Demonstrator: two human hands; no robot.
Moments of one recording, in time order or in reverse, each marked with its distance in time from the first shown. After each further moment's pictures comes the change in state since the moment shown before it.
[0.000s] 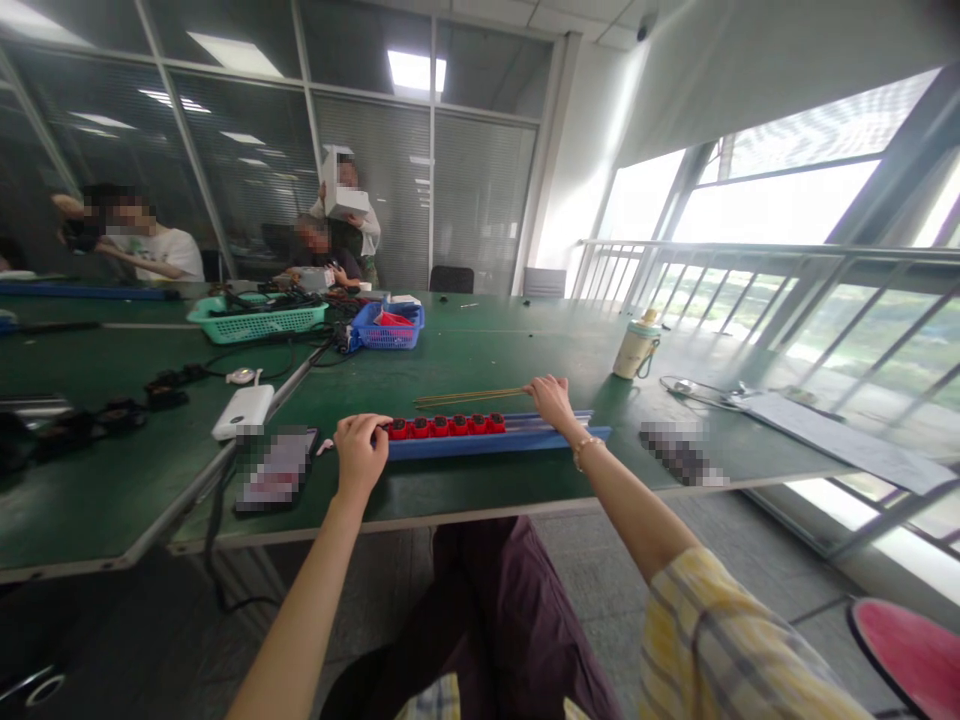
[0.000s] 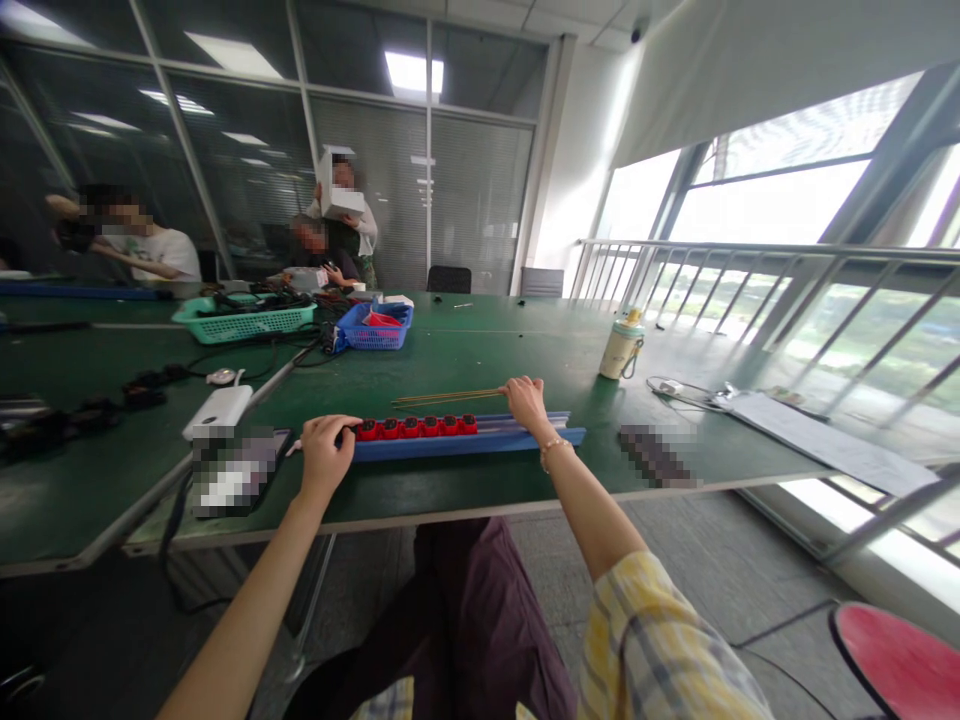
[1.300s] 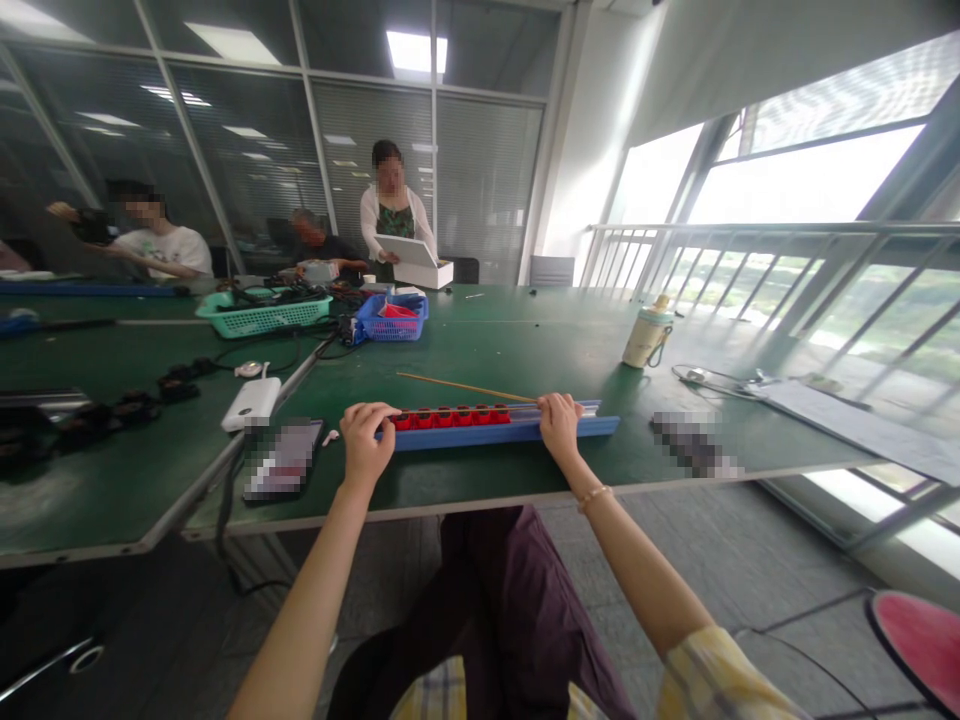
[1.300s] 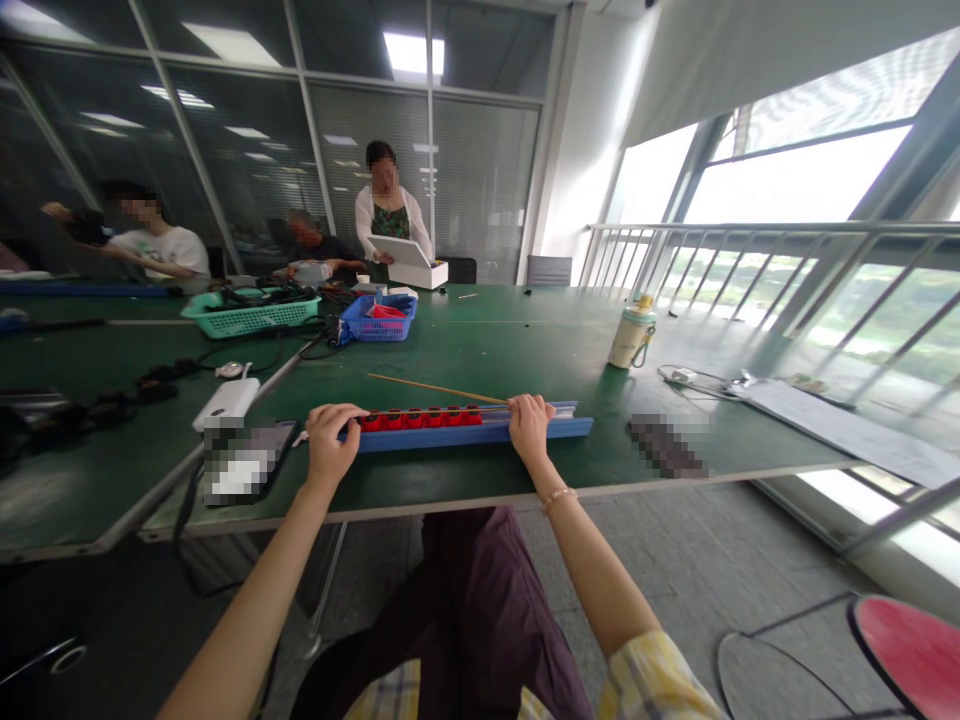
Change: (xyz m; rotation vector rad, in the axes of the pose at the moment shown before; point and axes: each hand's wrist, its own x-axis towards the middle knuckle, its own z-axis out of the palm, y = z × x) left_hand 0.002 0.013 -0.006 -0.046 0.030 0.068; right_hand -0.077 -0.041 0.000 0.330 0.398 0.145
